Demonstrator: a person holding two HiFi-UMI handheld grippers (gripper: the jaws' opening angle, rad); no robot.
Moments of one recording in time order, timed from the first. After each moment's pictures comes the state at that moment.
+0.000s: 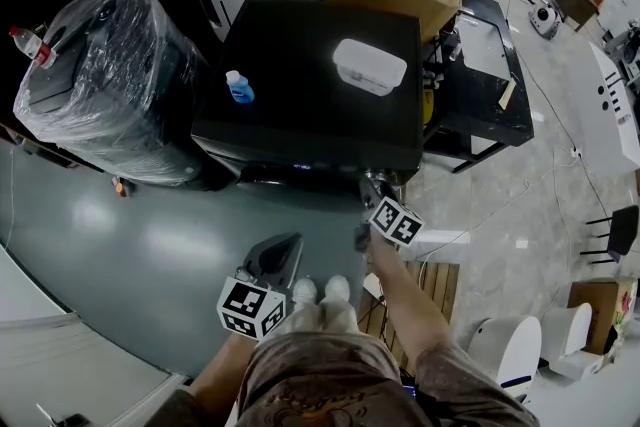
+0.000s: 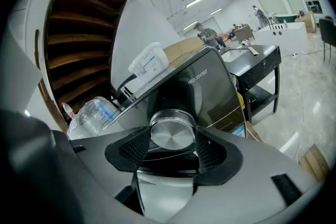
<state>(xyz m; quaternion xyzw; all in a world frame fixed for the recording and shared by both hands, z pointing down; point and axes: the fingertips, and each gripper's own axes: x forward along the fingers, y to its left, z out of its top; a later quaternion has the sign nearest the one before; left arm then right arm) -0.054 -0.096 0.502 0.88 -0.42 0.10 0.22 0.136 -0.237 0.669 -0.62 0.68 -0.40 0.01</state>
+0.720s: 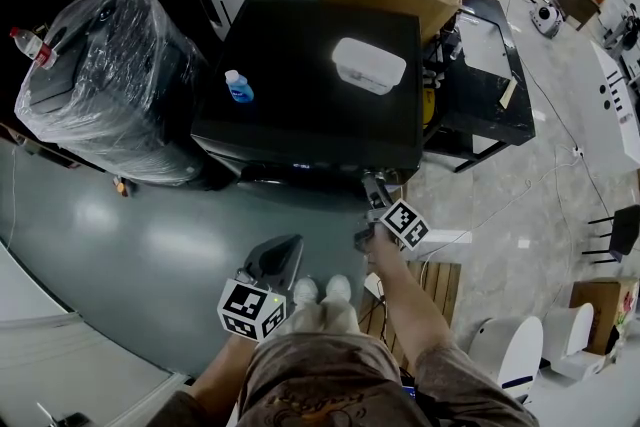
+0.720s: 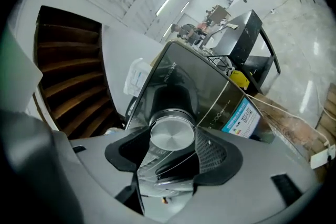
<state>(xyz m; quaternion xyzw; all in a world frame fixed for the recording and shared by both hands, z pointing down) -0.050 -0.091 0.503 0.87 -0.42 0.10 0.22 0.139 -0.235 0.671 -0.57 0.63 -0.50 0.17</state>
